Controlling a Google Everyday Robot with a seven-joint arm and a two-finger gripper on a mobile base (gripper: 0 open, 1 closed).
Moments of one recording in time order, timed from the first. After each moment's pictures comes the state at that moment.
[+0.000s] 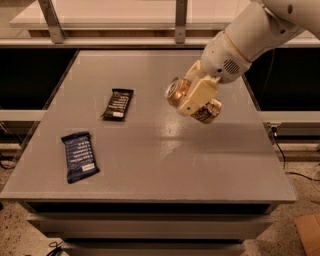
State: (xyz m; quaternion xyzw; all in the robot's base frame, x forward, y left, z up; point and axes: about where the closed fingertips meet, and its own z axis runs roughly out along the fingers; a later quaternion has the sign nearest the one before) arm 0.531 -0.059 0.917 -0.65 0.69 0.22 0.24
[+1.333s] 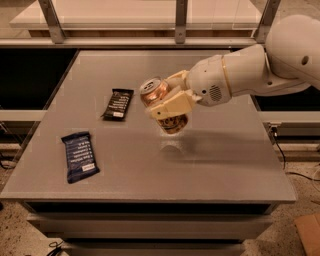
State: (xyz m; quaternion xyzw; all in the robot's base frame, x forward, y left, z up) arm 0.509 0.001 0.932 -0.55 0.64 0.34 0.41
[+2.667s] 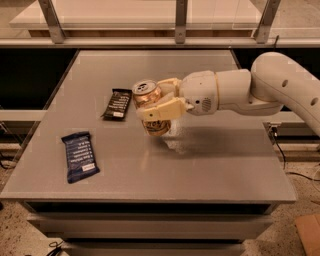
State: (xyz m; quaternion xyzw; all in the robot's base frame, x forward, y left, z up) arm 0.513 0.025 0.926 -0.52 0.56 0.46 0.46
